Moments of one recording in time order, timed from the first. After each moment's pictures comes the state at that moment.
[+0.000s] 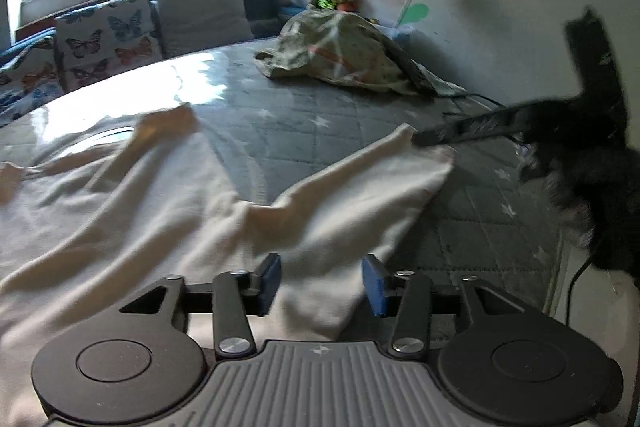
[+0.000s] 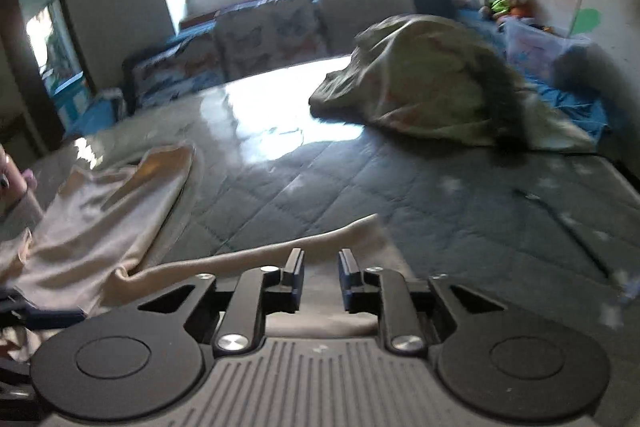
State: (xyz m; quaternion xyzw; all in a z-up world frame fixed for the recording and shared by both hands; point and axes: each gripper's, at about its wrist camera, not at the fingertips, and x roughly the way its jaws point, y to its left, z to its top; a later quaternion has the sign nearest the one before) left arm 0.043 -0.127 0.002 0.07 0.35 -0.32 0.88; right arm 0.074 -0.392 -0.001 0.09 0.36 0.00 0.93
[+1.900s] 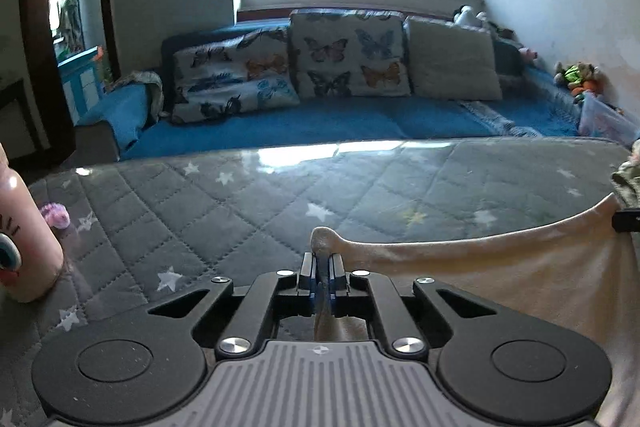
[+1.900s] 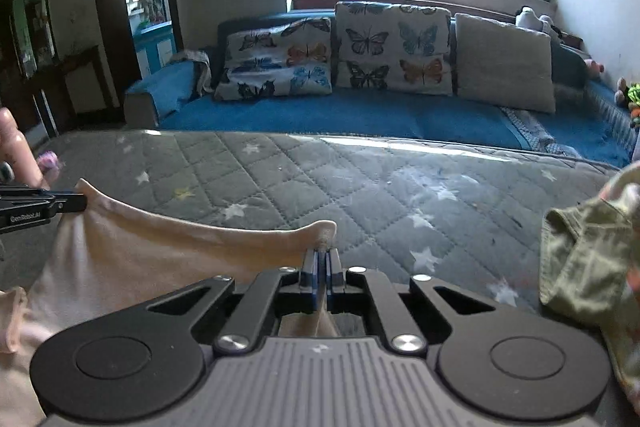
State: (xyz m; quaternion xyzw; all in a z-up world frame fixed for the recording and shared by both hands) left arm 0.301 0.071 -0.004 0.01 0.34 -0.01 0.94; right arm 0.319 -0.236 0.005 -0.03 0.35 0.14 0.93
